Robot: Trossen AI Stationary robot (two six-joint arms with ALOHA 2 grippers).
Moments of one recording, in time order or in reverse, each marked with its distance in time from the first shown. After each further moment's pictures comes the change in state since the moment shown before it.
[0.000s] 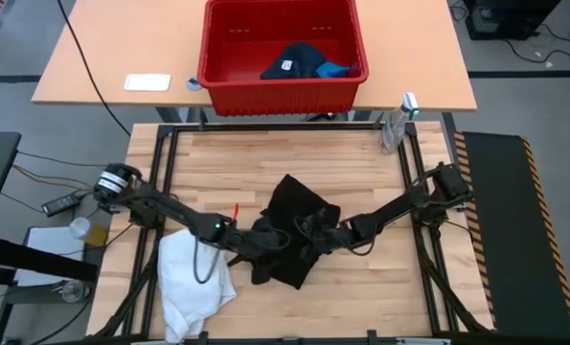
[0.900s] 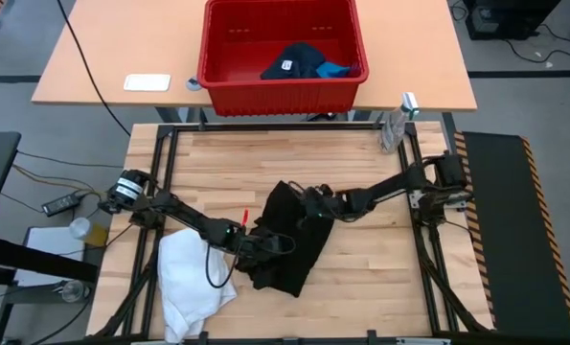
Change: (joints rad) left arm -0.004 0.136 0.004 -0.016 0.139 -0.169; right arm -0.259 -0.029 0.009 -0.145 -0.151 -0.106
